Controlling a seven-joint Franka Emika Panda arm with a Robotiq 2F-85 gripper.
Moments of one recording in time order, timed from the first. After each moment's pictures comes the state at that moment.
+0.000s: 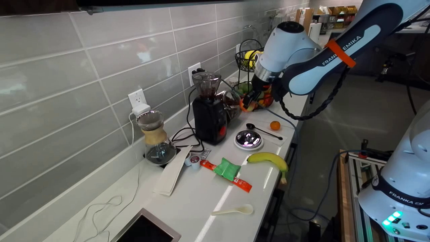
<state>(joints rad) -0.38 -0.23 0.14 -2.59 -0.39 2.82 0.33</state>
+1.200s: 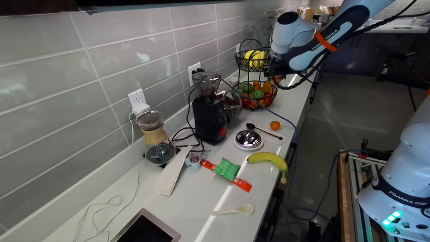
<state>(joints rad) -0.55 -0.01 -0.09 -2.27 -0.74 2.63 1.08</state>
